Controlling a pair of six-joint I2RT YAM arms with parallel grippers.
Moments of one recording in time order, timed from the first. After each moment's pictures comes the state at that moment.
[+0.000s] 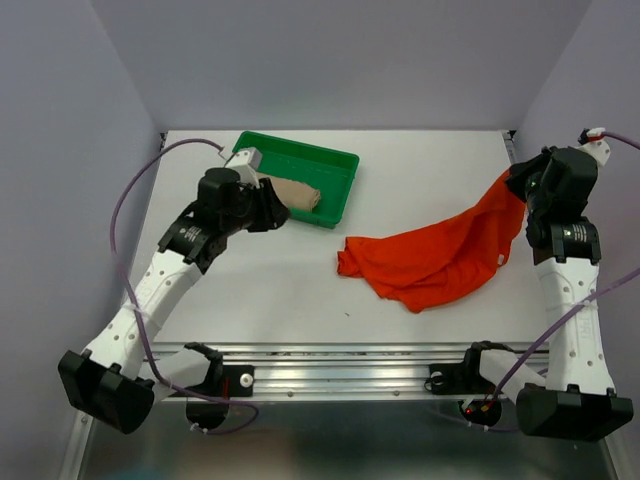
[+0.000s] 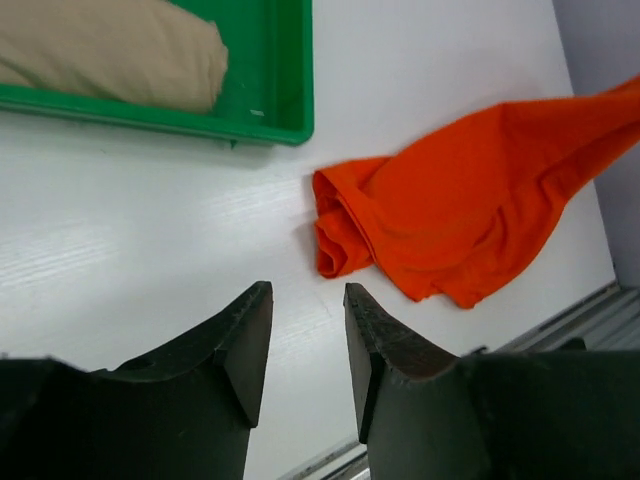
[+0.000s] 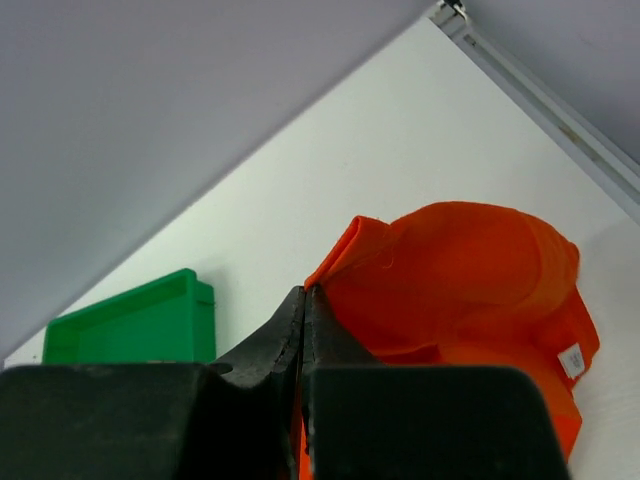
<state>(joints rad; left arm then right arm) -0.38 1.08 1.11 -0.50 0.18 -0.46 -0.12 1.02 1.27 -0.48 0.18 0.58</state>
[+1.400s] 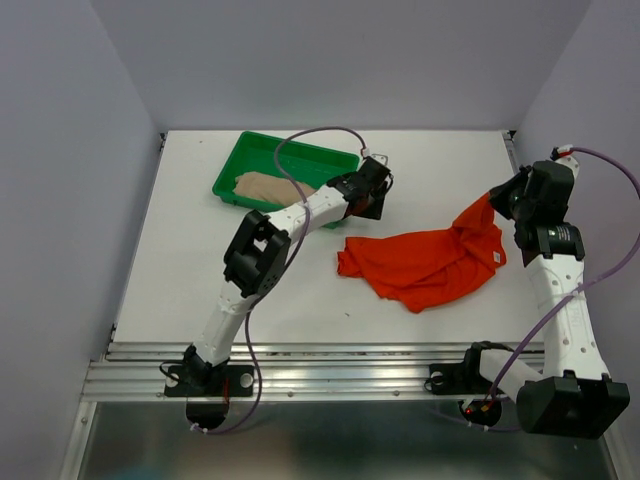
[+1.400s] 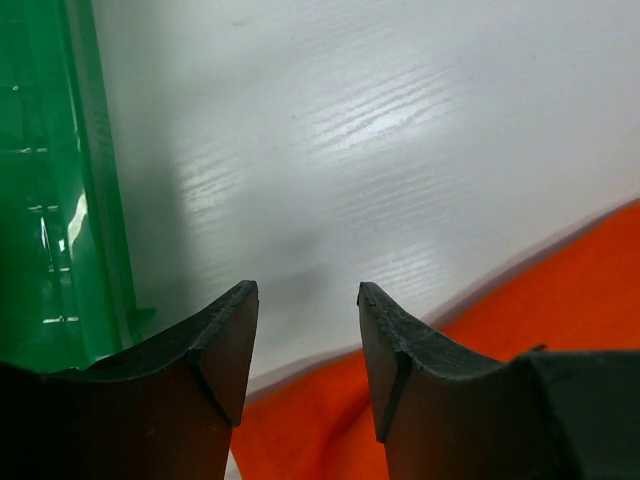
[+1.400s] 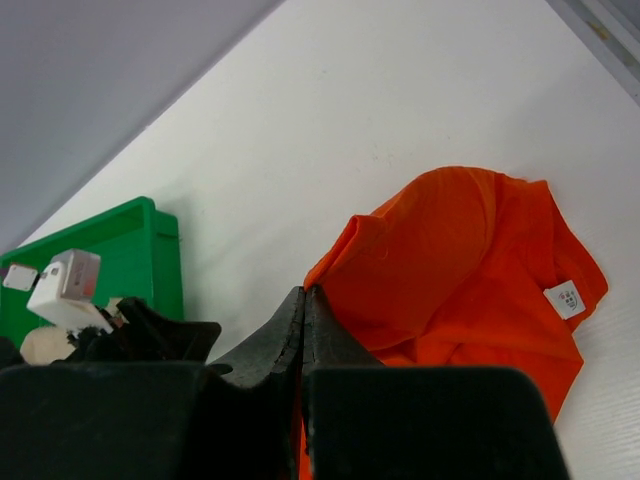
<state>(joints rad) -0.78 2.25 1.91 -0.49 -0.18 -0.43 -0.12 1.03 1.10 -0.49 0.09 0.58</state>
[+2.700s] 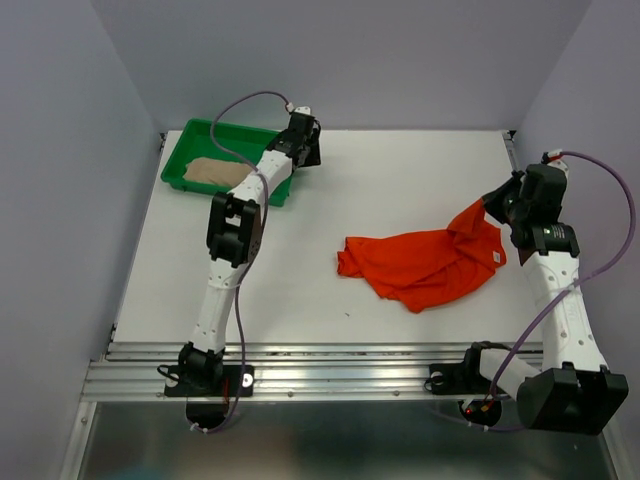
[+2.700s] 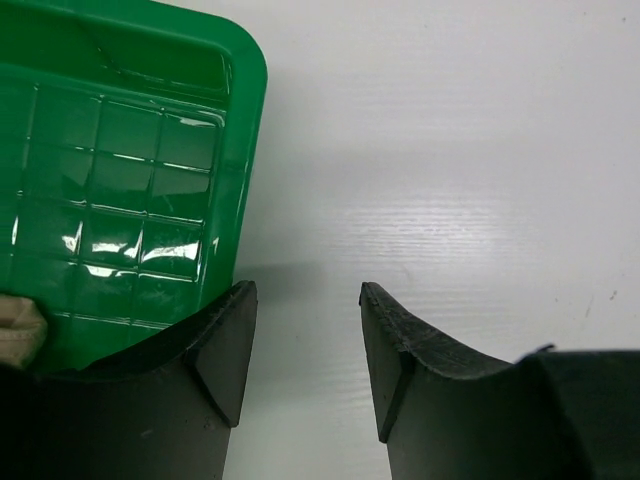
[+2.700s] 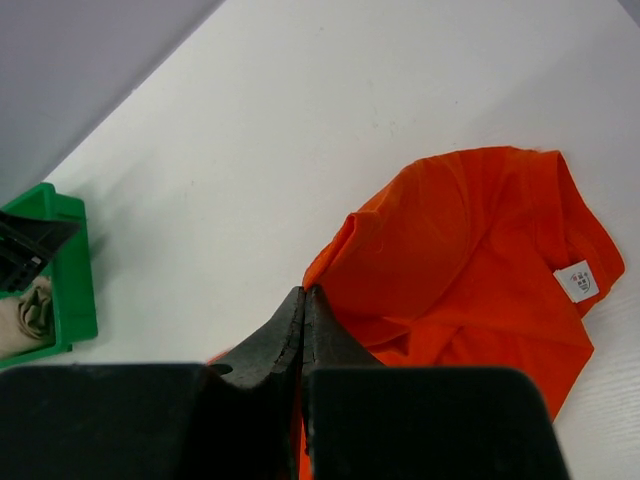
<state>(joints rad) -0.40 2.50 2.26 -0.46 -0.17 -0.35 -0.12 1.05 1.06 -0.49 0.04 0.58</state>
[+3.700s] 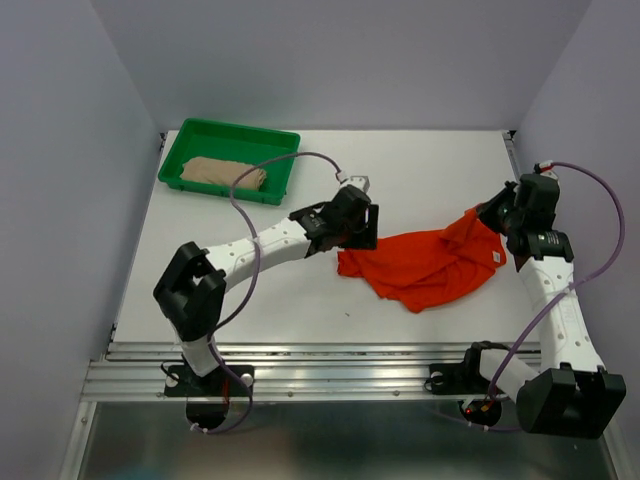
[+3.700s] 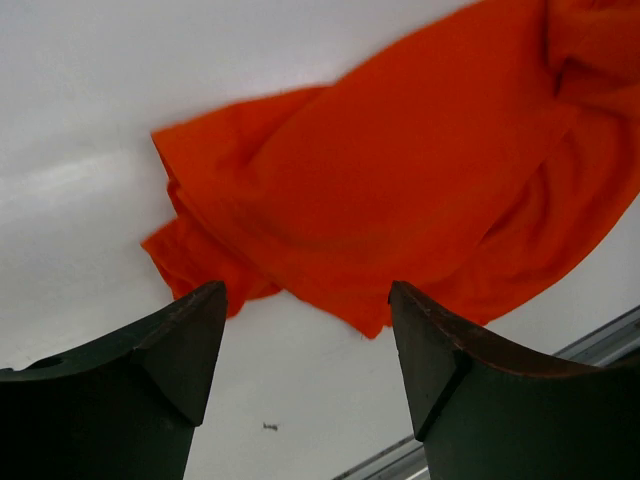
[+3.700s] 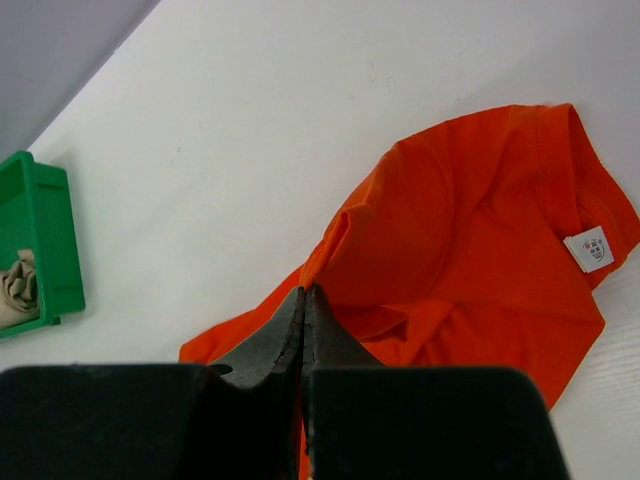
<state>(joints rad) -0.87 1.72 1.38 -0.39 -0.14 -0.62 -0.12 1.04 0.98 -0.48 0.00 0.59</state>
